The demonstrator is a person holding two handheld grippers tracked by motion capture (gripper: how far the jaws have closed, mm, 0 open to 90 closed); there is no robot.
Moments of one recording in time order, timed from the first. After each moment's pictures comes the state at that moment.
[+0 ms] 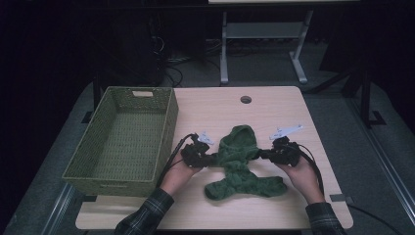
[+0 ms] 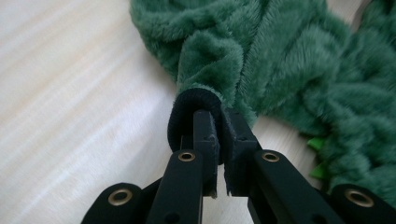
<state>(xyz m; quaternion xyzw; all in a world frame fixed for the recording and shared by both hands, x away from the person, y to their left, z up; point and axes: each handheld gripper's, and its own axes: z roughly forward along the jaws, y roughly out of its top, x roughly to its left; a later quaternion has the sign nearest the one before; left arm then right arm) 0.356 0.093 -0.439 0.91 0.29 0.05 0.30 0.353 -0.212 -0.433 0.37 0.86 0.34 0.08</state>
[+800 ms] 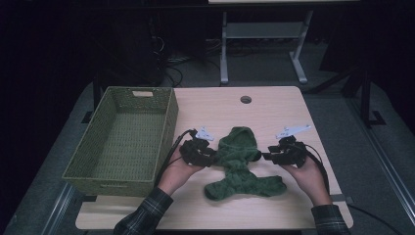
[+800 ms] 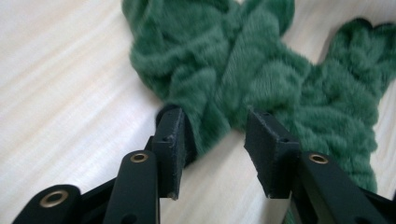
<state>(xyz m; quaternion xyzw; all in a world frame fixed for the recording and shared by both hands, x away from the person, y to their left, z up) 0.352 0.092 -0.402 0.89 0.28 0.07 0.34 0.345 -0.225 -0.418 0.40 0.84 0.35 0.10</state>
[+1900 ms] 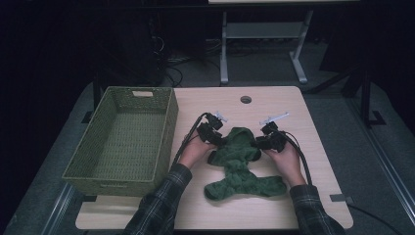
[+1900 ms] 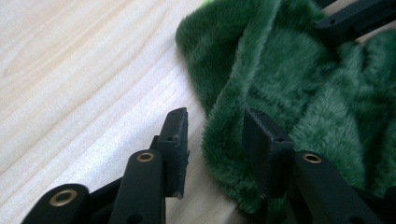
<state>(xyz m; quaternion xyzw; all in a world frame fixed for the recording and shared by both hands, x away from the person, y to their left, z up) 0.444 0.049 -0.443 0.91 0.30 0.06 0.28 0.417 -0.194 -0.458 0.45 0.83 0.33 0.07</state>
